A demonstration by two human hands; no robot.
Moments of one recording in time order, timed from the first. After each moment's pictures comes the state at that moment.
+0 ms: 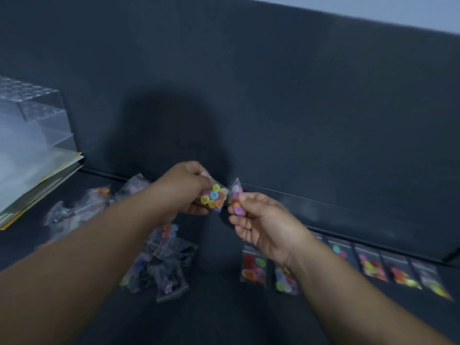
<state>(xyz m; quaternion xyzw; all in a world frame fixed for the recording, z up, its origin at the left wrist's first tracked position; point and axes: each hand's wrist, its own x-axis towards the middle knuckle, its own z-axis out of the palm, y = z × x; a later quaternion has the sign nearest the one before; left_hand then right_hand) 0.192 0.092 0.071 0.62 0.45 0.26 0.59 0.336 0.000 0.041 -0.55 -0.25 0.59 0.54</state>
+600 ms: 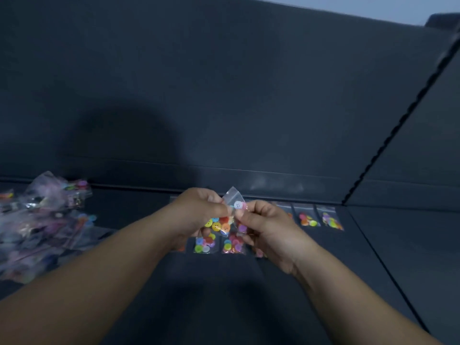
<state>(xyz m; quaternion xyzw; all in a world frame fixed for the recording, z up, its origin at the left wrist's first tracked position) 0.305 -0.036 0.046 0.66 0.38 0.11 0.64 0.423 -0.146 0.028 -0.62 -0.27 0.47 0.57</state>
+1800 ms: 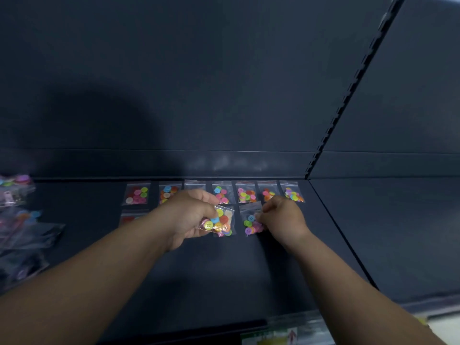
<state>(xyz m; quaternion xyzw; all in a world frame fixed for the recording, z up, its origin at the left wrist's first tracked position) 0.353 -0.082 0.023 0.62 0.39 0.06 0.68 0.512 -0.204 -0.026 -0.88 -0.22 0.18 0.37</state>
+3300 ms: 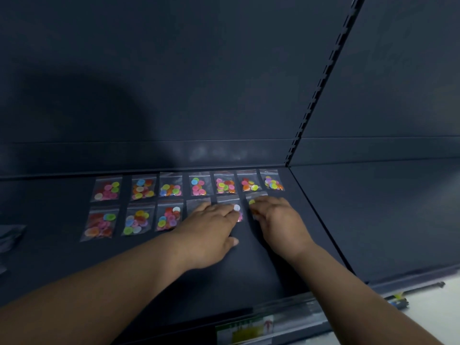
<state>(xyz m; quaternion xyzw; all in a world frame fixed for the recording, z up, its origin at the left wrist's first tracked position) 0.391 -0.130 -0.019 0.99 0.09 -0.07 0.12 0.523 -0.256 -0.039 -0.86 -0.49 -0.01 0.18</state>
